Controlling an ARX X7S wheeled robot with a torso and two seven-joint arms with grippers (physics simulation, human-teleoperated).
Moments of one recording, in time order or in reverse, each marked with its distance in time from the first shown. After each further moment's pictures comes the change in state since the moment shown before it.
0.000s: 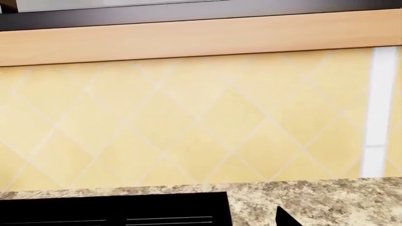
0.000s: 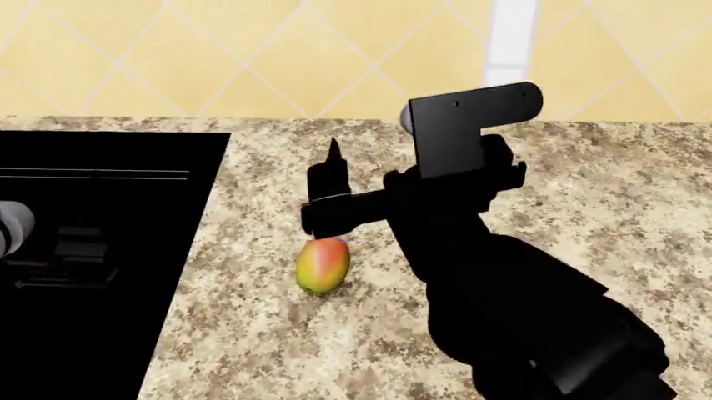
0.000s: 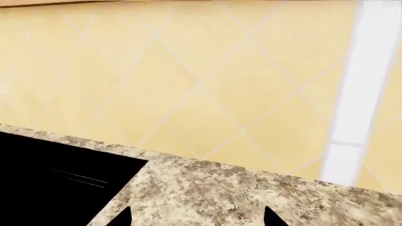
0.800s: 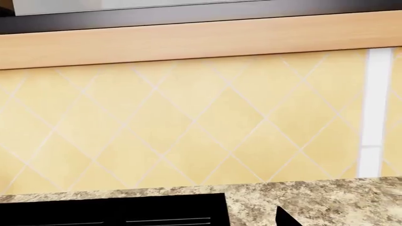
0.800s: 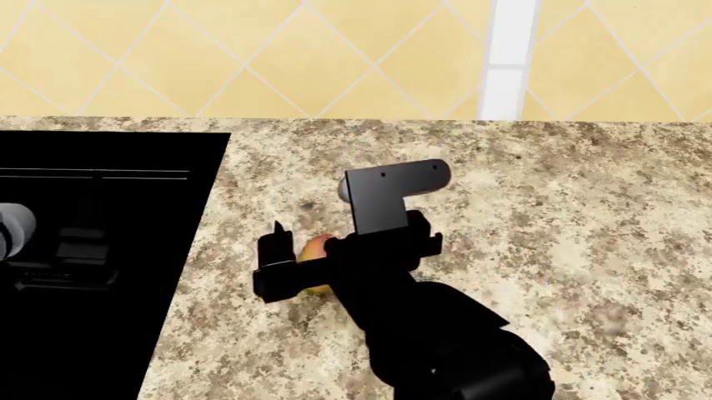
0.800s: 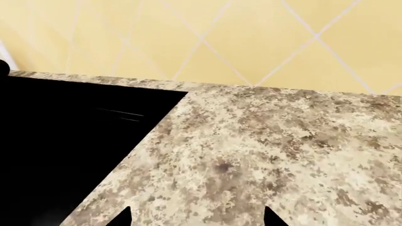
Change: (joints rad) left arm -0.002 -0.005 0.008 0.011 -0.003 0.001 -0.004; right arm -0.073 -0.267 -0.038 0.423 -0.002 -0.046 -0.246
